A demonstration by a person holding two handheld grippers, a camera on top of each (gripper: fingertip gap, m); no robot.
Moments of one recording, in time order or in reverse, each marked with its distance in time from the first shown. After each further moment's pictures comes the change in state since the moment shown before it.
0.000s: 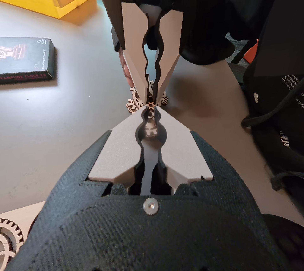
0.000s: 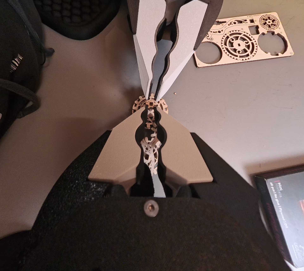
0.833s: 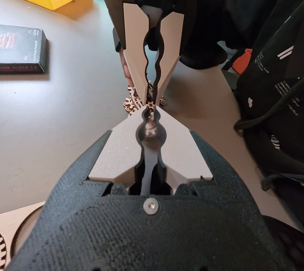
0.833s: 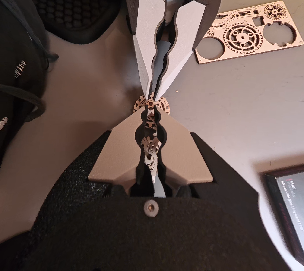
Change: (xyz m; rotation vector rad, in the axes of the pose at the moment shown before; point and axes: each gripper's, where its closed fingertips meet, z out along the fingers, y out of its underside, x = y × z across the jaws) left arm 0.000 0.001 0.002 0.012 0.045 -0.072; right arm 0.000 0.002 0.000 0.007 -0.027 0.059
